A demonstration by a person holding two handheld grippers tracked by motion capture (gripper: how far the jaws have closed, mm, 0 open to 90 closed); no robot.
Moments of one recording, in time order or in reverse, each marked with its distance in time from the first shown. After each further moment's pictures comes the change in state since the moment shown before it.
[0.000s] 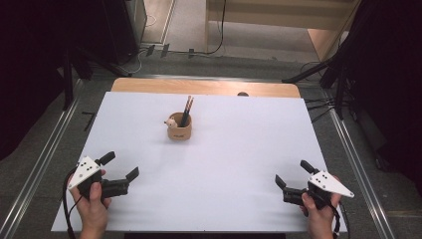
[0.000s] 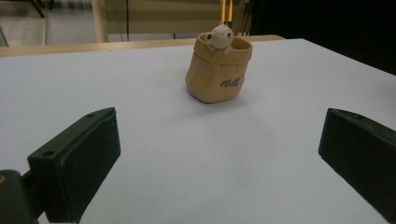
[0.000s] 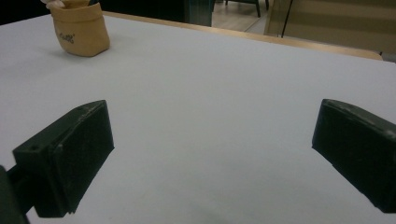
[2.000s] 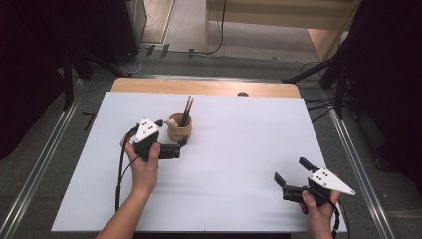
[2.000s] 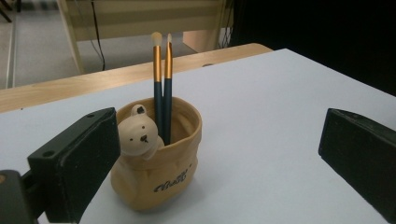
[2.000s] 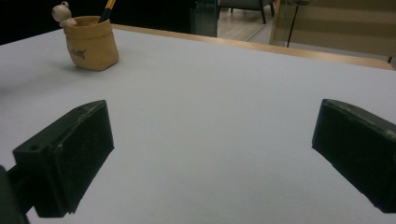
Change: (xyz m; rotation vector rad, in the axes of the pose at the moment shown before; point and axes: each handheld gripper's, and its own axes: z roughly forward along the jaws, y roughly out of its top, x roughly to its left) left arm -0.060 0.070 0.122 0.034 -0.074 0.059; right arm 0.001 0.009 0.001 -0.030 0.029 0.020
